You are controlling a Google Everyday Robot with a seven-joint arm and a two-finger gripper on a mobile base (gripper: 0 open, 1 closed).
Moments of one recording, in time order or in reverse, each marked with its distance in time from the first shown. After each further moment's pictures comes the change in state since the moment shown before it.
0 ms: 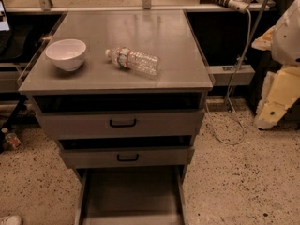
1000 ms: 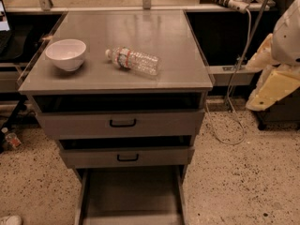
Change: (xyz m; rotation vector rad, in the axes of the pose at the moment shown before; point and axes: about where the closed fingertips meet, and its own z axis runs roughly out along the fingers) arm 0.000 0.000 0.000 0.000 0.000 0.000
